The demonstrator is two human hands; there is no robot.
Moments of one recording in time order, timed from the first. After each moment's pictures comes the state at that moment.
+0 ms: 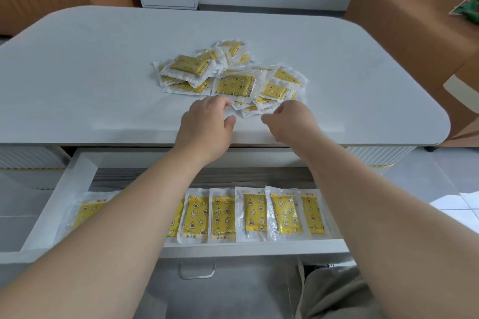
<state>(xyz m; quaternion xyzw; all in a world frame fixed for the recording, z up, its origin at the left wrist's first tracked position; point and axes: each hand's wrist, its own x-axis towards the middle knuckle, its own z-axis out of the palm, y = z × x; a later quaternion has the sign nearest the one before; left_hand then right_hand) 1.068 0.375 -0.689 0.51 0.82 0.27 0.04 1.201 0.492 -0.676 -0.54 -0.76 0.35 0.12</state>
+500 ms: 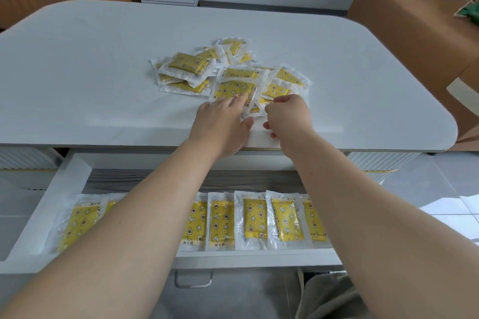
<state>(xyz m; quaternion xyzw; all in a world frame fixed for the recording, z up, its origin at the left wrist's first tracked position) 1.064 0.414 -0.704 0.57 0.81 0.13 0.03 1.174 0.500 -0.684 -0.56 -0.60 0.51 0.27</state>
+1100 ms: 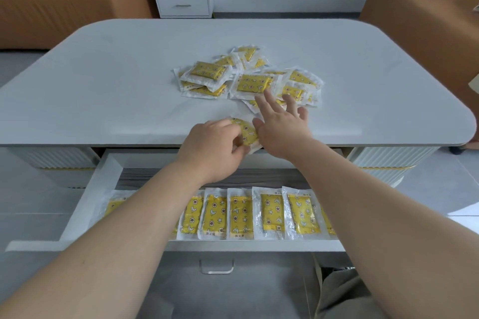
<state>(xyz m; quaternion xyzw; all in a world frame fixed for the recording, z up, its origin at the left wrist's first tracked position) 1.062 0.333 -0.691 0.61 0.78 0.13 -0.01 1.177 0.470 -0.697 -0.38 -0.92 0.08 0.02</state>
